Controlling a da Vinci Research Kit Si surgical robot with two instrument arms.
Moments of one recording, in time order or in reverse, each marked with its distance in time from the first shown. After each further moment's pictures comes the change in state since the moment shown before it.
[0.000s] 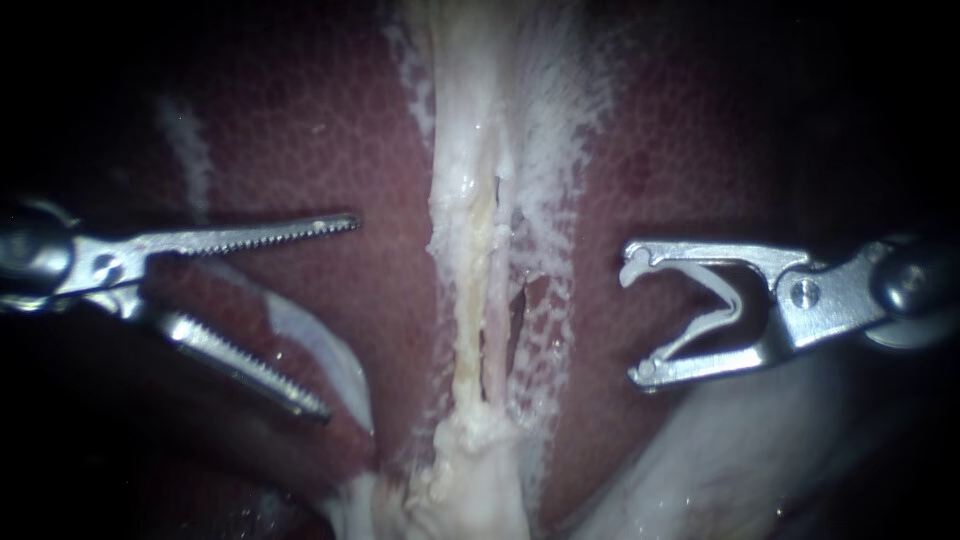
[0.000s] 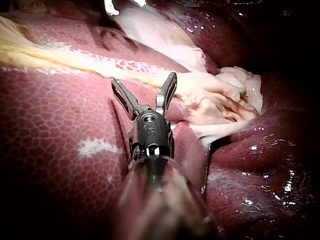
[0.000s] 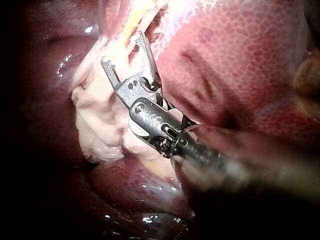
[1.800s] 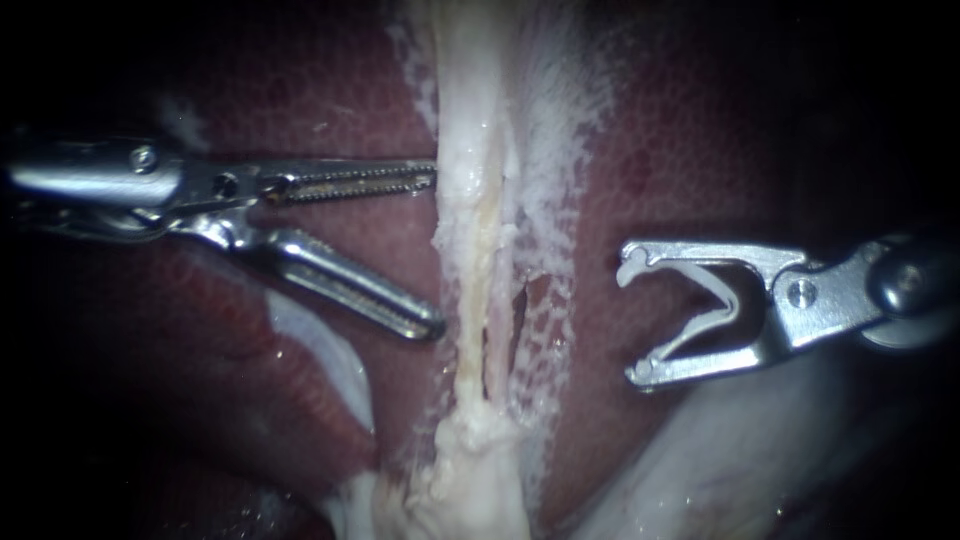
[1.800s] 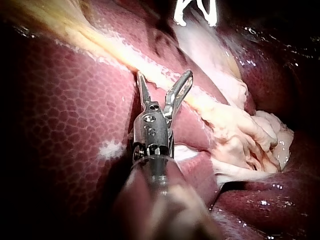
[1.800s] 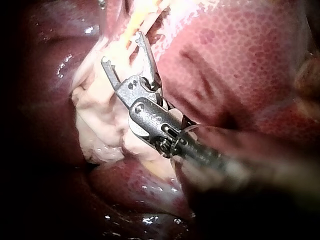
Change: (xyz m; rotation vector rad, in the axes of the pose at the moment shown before) right arm 0.000 0.000 0.000 -0.002 0.000 0.000; left arm 0.001 0.006 0.006 -0.047 -0.006 -0.310
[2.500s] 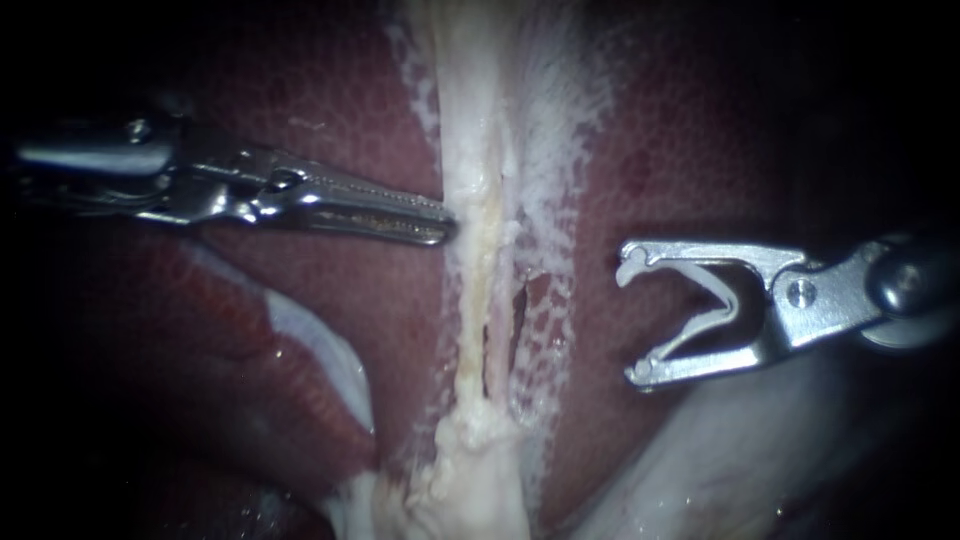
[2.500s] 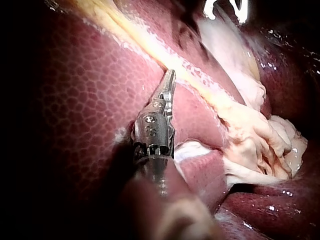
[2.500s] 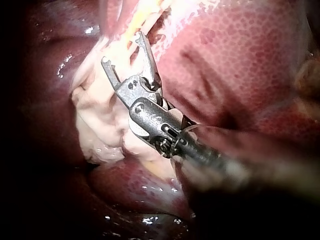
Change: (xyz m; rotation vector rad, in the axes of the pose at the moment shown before) right arm 0.000 0.000 0.000 0.000 0.000 0.000; left arm 0.003 0.005 0.000 -0.030 0.027 -0.064
